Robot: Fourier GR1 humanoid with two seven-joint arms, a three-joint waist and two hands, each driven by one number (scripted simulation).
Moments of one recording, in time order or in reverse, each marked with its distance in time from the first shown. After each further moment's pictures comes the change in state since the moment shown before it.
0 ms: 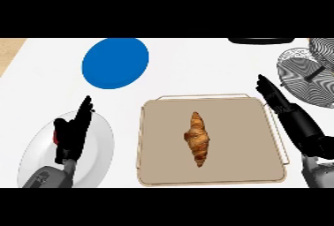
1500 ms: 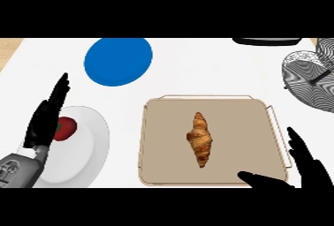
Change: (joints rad) left arm -0.073 0.188 0.026 -0.110 -0.158 -0.001 0.017; right arm 0.362 0.092 0.139 -0.477 0.547 -0.506 1.042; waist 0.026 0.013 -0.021
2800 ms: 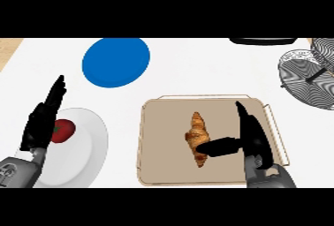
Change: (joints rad) left arm 0.033 -0.020 0.047 -0.009 -0.027 -0.016 0.006; right arm -0.424 0.281 0.011 0.320 0.117 0.301 0.278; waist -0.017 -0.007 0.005
